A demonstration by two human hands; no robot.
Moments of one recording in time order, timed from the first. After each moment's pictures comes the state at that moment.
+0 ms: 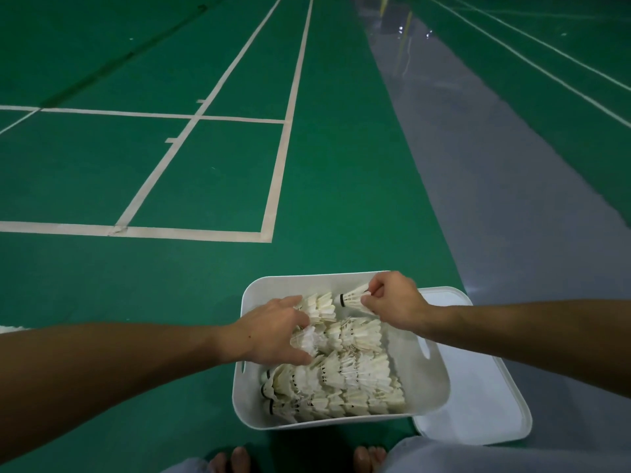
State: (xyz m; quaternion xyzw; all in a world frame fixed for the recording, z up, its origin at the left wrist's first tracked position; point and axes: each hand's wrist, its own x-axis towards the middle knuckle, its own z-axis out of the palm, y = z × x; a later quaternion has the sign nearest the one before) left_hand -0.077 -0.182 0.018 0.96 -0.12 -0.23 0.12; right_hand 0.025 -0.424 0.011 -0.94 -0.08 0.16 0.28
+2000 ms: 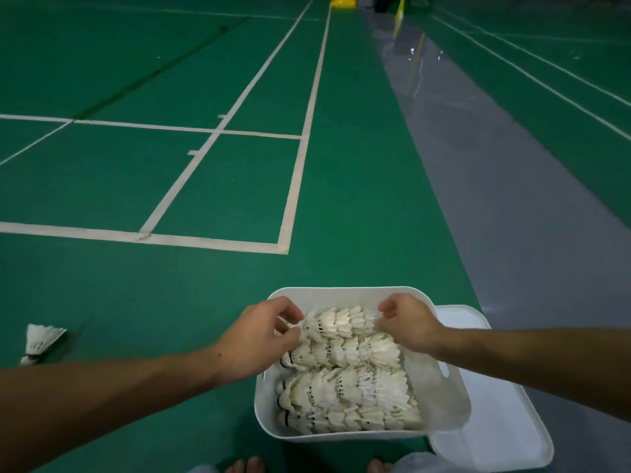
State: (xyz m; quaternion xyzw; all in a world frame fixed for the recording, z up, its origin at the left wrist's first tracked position) left_hand -0.114 -0.148 0.040 0.92 0.04 -0.06 0.38; right_hand 0.012 -0.421 0.009 -0.93 -0.07 0.23 0.28
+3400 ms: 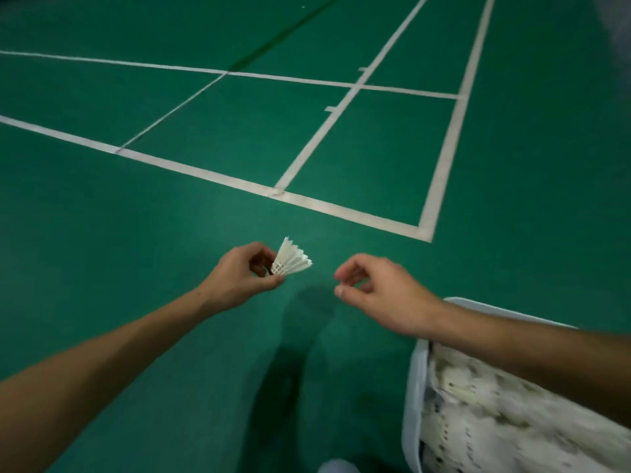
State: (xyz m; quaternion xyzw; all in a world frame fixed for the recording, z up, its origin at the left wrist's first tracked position) left_hand -0.166 0.135 -0.020 0.89 0.27 0.04 0.38; right_hand -0.025 -0.121 0.018 -0.80 -0.40 0.28 0.35
